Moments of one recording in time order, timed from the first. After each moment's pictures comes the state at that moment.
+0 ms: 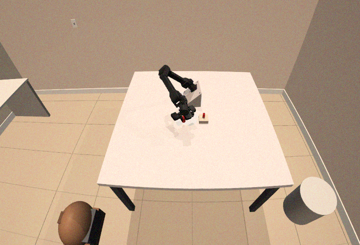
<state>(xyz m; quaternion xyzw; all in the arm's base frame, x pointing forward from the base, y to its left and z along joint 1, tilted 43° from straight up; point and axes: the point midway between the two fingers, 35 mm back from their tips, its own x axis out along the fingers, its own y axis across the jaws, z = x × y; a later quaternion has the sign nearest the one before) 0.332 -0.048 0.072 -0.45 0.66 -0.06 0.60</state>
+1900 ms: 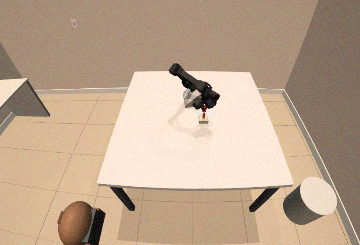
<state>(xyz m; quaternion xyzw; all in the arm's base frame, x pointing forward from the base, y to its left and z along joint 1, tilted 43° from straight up) 0.274 0.109 0.007 -0.45 0.66 -0.06 0.60</state>
